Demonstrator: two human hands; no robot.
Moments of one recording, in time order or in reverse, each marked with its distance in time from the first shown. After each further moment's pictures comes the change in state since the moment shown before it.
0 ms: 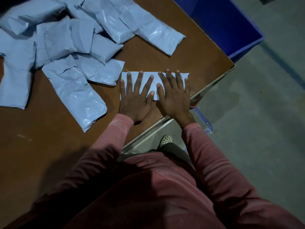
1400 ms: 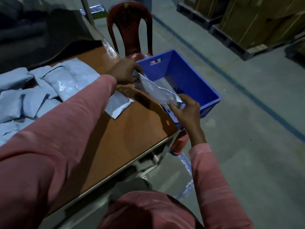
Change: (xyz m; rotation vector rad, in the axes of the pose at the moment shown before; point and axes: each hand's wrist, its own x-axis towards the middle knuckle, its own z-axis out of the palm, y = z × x) left_hand 0.331 0.127 -0.146 -0.046 0.090 0.272; right_hand 0.168 0.247 -0.121 0.611 0.330 0.006
